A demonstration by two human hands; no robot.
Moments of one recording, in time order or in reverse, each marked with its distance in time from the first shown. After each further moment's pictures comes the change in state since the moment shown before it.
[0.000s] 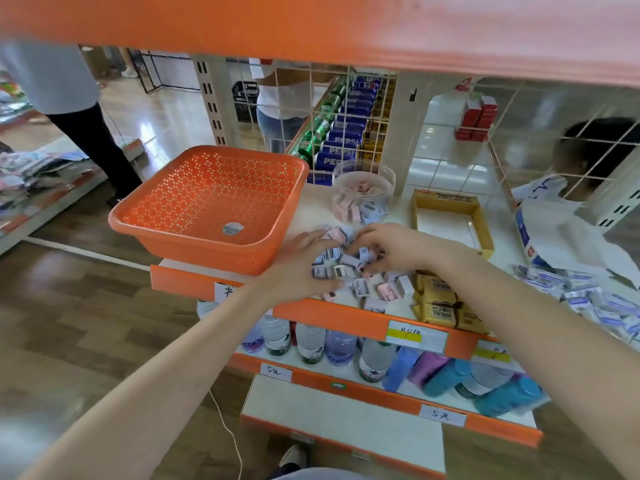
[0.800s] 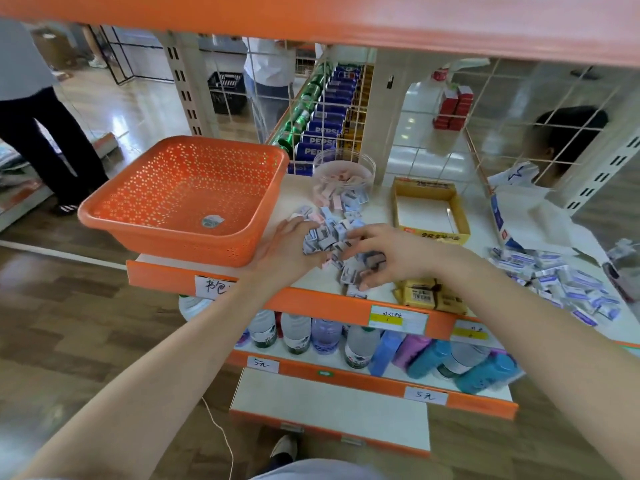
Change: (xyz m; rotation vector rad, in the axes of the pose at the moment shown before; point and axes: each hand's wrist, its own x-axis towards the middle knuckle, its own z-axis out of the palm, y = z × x) left_hand 0.022 0.005 0.016 0.043 0.137 -0.139; right_hand -0.044 0.003 0.013 0.071 -0.011 -0.008
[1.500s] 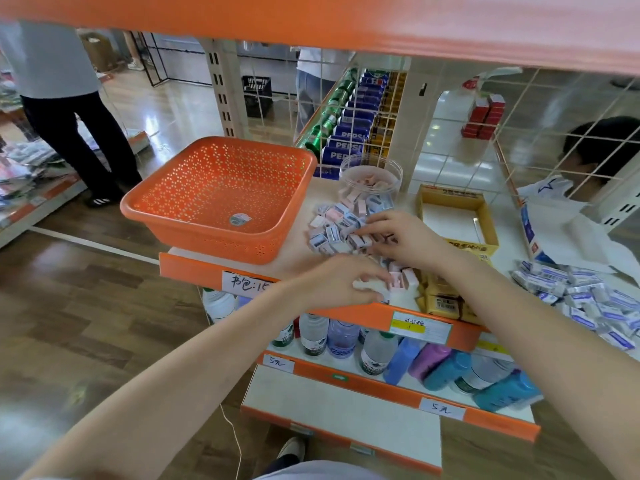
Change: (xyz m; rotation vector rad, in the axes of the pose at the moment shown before) left_hand -0.035 0.039 -0.008 -0.155 -0.298 0.373; right_hand 0.029 -0.005 -0.003 0.010 0.296 0.026
